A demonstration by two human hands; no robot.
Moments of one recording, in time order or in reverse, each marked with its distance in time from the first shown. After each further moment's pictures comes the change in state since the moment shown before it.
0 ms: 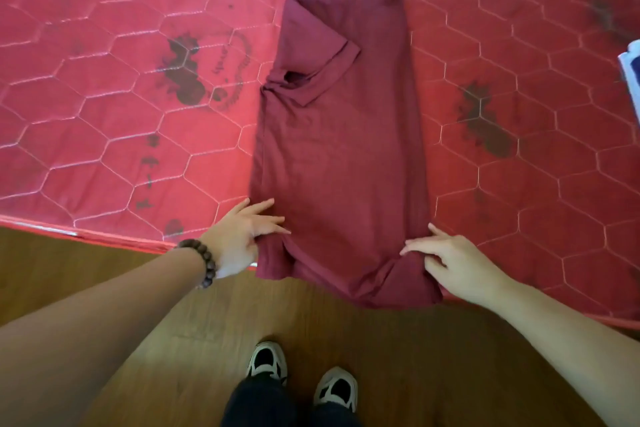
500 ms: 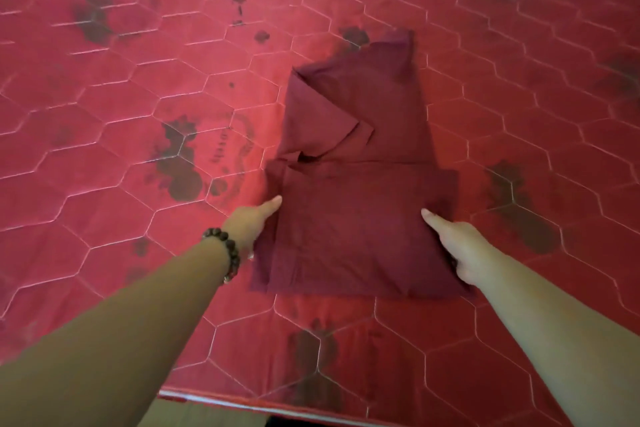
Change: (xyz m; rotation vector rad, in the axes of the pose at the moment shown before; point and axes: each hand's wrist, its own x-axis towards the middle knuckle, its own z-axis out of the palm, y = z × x) left_hand 0.169 -0.060 -0.083 -1.289 0.265 -0.782; right_hand 0.203 0.020 -0.065 1.021 0.235 0.888
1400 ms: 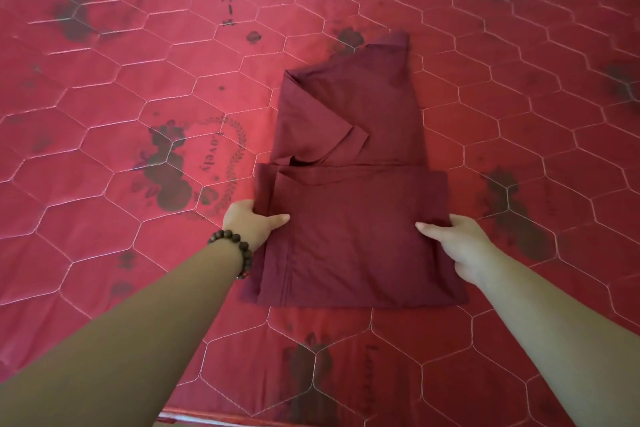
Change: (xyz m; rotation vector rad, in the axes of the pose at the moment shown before) left_hand 0.010 0.010 0.011 0.344 0.211 0.268; right_hand 0.004 -0.009 -0.006 0.042 -0.014 -0.182
